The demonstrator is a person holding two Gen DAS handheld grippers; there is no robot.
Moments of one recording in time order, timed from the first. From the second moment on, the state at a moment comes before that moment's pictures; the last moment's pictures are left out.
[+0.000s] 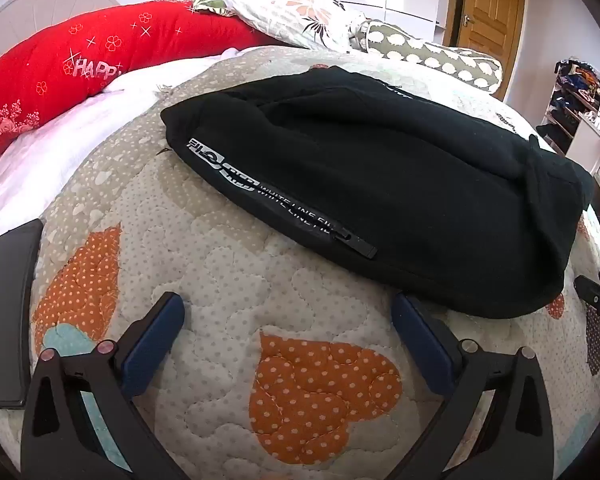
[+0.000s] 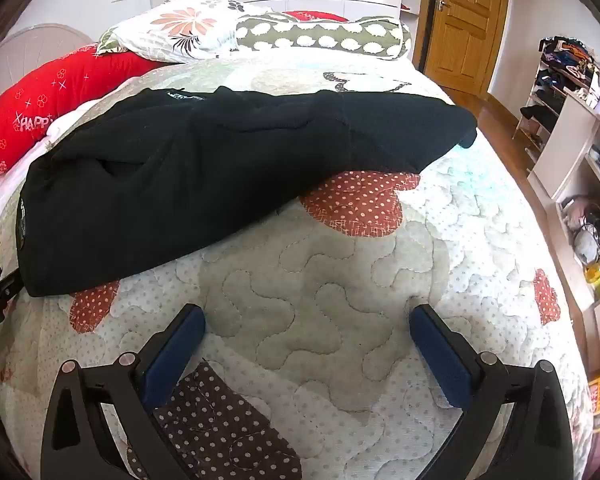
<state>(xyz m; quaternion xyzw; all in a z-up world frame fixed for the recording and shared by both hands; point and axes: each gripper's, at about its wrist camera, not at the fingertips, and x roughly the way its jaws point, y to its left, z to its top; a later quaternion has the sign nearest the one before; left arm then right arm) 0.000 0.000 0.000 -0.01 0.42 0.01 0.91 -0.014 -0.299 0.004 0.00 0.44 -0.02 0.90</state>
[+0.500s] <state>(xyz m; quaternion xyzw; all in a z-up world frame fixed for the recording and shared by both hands) 0.002 -0.007 0.004 0.01 0.43 0.02 0.90 -0.013 -0.310 0.008 0.02 0.44 -0.01 0.90</state>
